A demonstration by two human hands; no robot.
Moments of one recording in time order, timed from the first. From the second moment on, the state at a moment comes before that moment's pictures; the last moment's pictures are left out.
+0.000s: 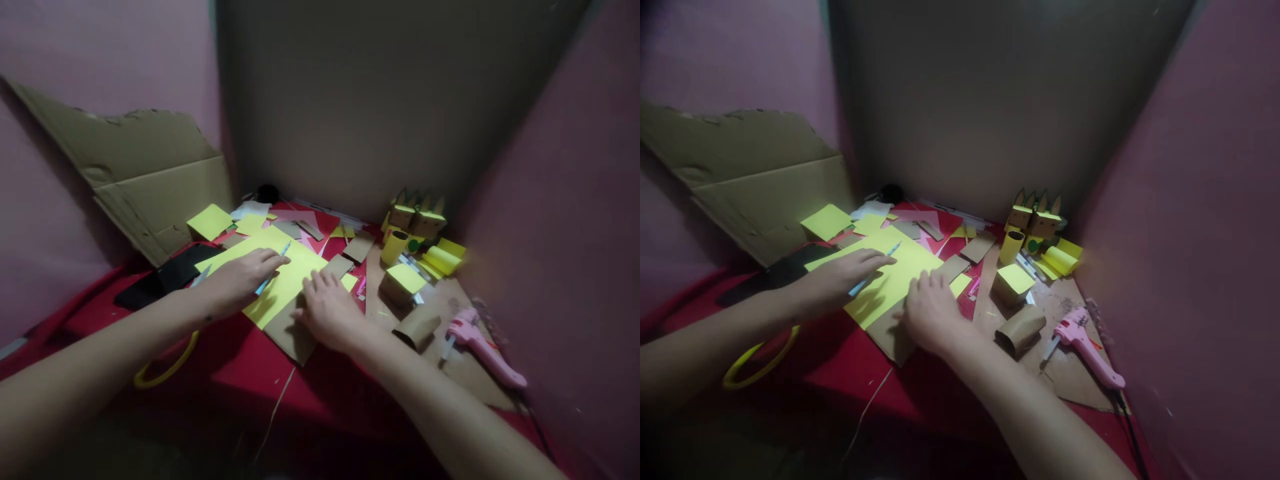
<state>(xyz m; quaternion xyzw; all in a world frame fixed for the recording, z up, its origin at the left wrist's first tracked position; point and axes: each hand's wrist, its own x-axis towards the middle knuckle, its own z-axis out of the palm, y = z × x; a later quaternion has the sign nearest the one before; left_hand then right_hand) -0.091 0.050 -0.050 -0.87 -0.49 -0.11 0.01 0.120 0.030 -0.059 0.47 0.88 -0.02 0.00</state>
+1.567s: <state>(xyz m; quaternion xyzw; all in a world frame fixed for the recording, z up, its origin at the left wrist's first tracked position) -0.136 0.152 -0.048 -0.76 -0.62 -0.15 -0.12 0.163 -0.015 -0.060 0.45 0.19 -0.69 -0.53</state>
